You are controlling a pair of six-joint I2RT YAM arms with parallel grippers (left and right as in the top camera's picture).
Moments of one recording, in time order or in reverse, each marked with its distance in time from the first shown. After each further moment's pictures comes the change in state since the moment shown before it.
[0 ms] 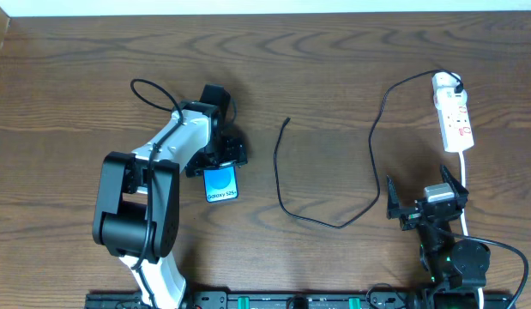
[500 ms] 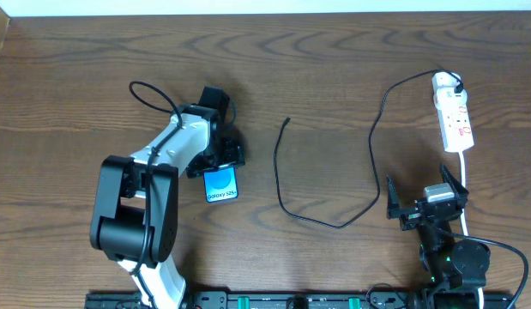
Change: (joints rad) left arm 0.000 -0.025 -0.039 0.038 -0.007 0.000; right arm 0.000 0.000 0.000 0.000 0.000 0.000
